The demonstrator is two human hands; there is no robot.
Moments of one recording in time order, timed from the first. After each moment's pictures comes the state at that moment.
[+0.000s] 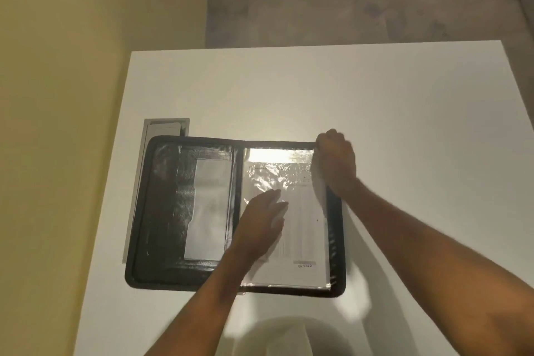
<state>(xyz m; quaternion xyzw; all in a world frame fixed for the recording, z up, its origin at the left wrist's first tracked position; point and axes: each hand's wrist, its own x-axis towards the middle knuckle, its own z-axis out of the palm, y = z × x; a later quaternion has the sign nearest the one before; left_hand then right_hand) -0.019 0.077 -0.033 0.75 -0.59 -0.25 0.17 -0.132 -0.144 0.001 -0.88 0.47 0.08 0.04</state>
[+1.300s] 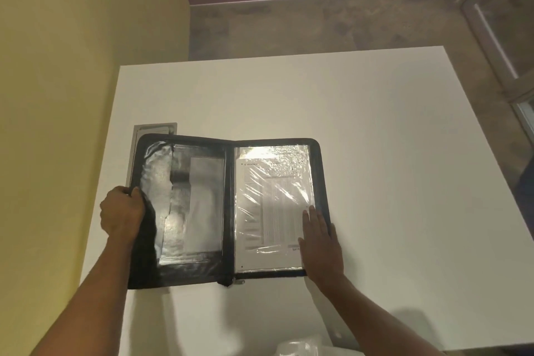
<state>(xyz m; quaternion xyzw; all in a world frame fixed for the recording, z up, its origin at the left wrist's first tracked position) 0.169 0.162 0.026 0.97 -0.11 -0.14 0.15 -0.251 0.068 -0.047 -0.83 0.51 0.16 0.17</state>
